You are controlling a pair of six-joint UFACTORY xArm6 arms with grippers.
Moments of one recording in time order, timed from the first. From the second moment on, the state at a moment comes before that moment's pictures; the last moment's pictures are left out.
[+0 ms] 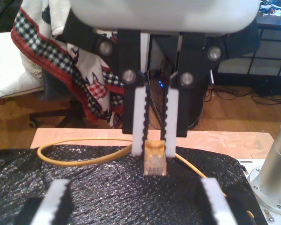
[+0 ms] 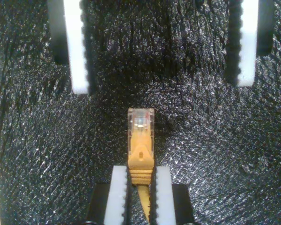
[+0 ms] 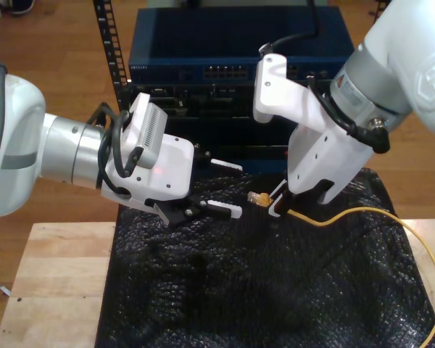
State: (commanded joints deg) left arm 4.4 -19.6 -41.5 -70.7 90.0 -244.3; right arm 20.4 -26.4 -54.4 21.8 73.8 -65.2
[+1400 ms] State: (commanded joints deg) left arm 2.4 -19.5 -40.3 -70.2 90.2 -242.3; right arm 22.0 -25.4 -54.3 21.5 73.7 -65.1
